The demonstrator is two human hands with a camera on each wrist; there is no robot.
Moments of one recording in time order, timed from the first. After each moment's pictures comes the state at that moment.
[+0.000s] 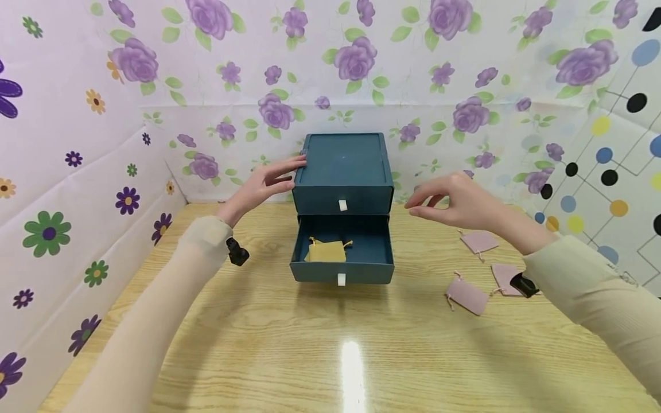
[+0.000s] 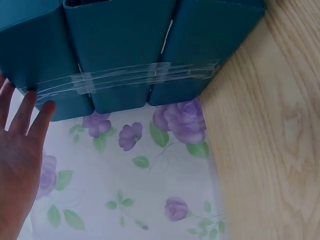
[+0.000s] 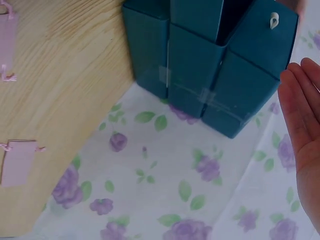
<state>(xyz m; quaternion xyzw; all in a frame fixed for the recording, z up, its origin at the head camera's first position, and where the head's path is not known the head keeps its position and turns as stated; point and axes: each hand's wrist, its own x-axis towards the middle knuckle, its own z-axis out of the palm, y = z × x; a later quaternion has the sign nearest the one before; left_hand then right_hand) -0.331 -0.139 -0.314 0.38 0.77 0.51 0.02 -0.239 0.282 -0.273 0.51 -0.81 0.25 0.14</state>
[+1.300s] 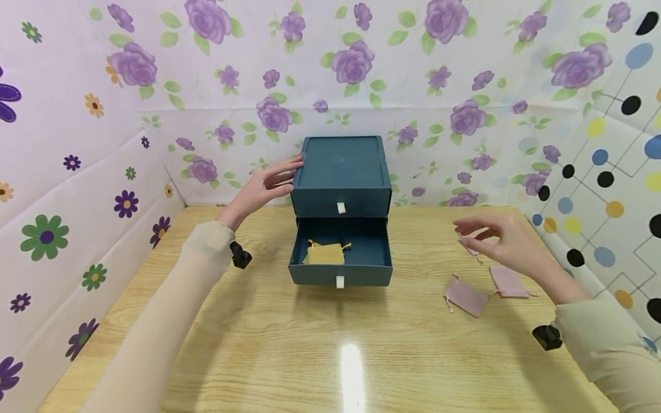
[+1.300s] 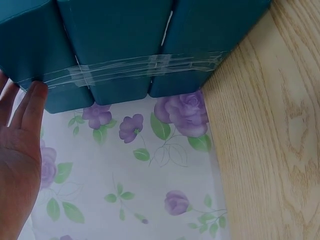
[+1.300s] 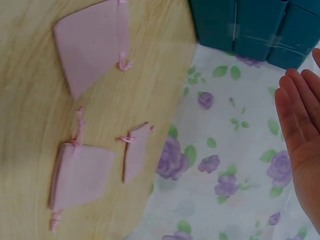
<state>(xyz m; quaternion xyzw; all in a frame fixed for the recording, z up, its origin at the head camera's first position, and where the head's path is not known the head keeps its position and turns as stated) -0.338 -0.141 -0.325 0.36 0.77 0.53 0.02 -0.204 0.370 -0.357 0.26 -0.90 0.32 0.13</state>
